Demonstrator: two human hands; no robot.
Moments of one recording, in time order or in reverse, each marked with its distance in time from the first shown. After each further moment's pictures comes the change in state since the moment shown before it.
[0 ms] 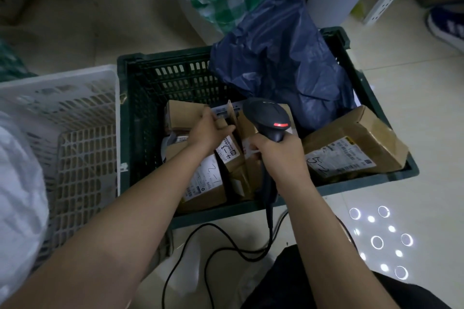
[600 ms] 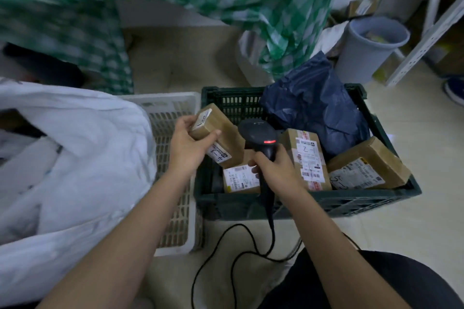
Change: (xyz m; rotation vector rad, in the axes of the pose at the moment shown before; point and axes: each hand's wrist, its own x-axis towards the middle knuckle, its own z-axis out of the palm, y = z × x) left_hand -0.174 -0.023 -0.163 -0.498 0.455 0.139; right_hand -0.102 -0.015 0.036 -0.086 -0.332 -0.232
